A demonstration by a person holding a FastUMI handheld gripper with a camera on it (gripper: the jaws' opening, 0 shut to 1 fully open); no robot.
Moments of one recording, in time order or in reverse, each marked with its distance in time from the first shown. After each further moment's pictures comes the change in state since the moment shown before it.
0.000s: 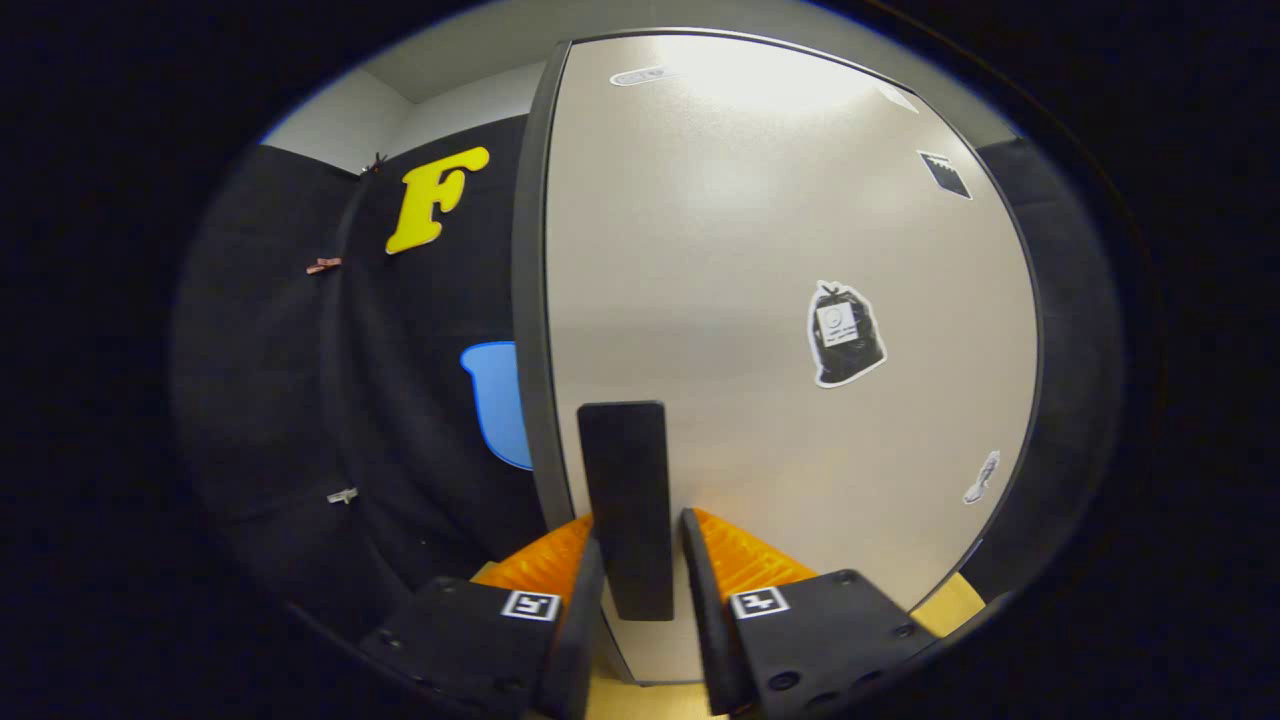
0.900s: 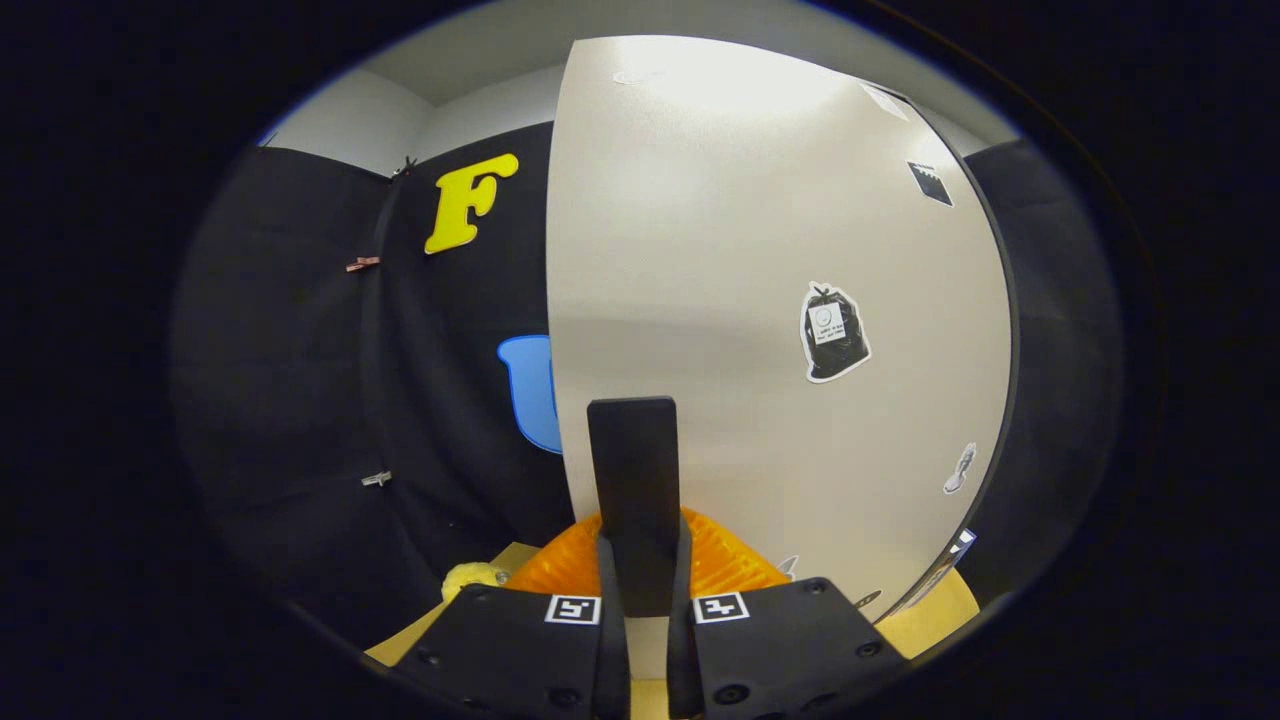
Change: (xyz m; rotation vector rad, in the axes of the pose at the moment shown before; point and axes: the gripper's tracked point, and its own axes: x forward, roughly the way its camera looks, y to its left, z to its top) arm -0.073 -0.007 0.000 -0.024 0.013 0.100
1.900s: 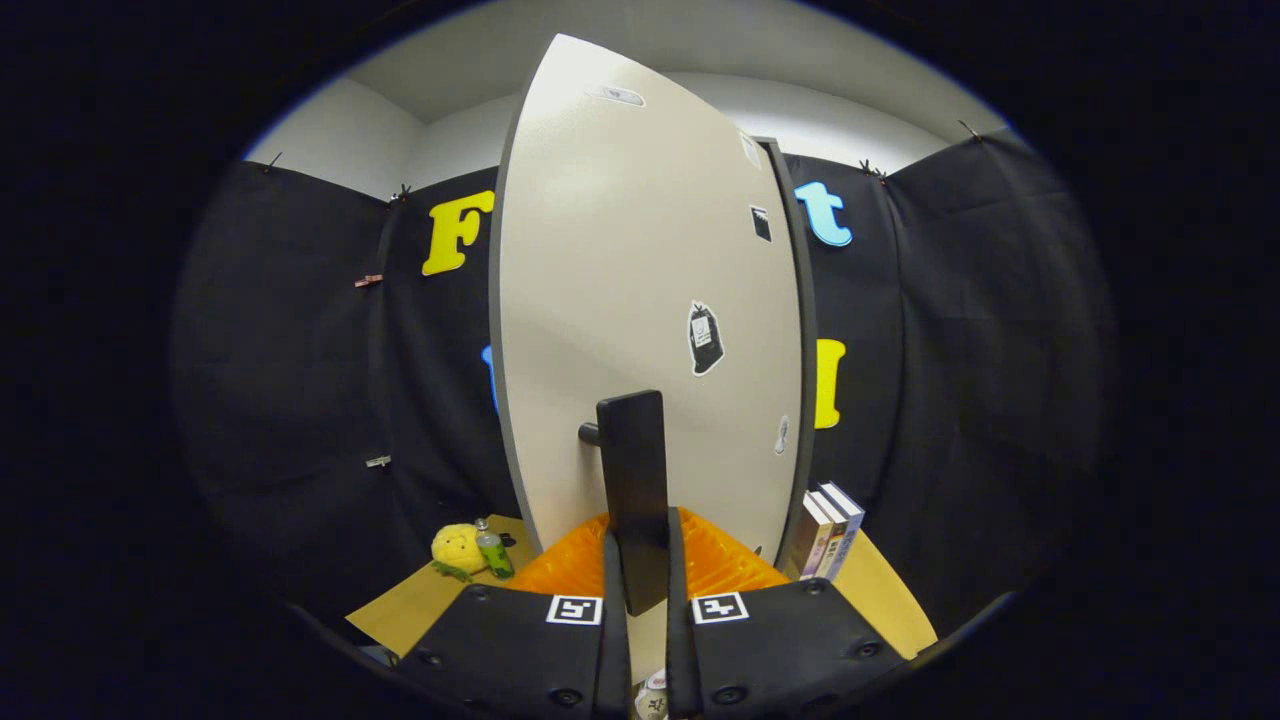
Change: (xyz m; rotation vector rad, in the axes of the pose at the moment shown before) arm -0.167 -0.103 0.012 0.005 -0.017 -0.086
